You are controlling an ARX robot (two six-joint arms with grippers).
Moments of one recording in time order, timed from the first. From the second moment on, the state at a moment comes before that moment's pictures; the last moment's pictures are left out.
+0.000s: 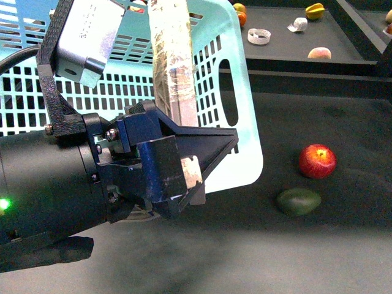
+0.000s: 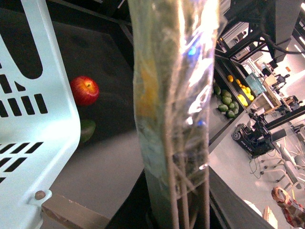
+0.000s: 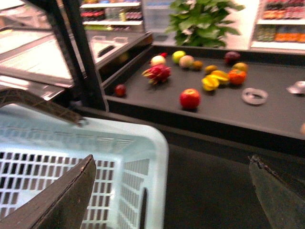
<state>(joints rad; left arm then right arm) -0.51 1.75 0.34 1.27 0.46 -0.58 0.29 1.55 0.79 0.63 -0.10 0.07</state>
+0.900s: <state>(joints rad) -0.51 1.75 0.34 1.27 0.47 -0.58 0.06 0.62 0.13 0.46 0.12 0.17</state>
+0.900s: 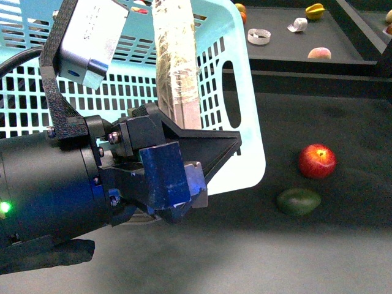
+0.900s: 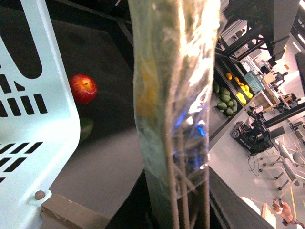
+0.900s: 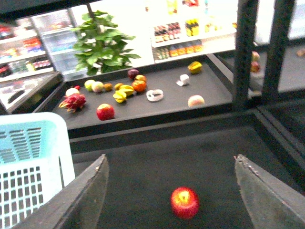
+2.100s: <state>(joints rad) -0.51 1.75 0.34 1.27 0.47 -0.58 0.00 0.19 0.00 0.19 0.00 0.00</state>
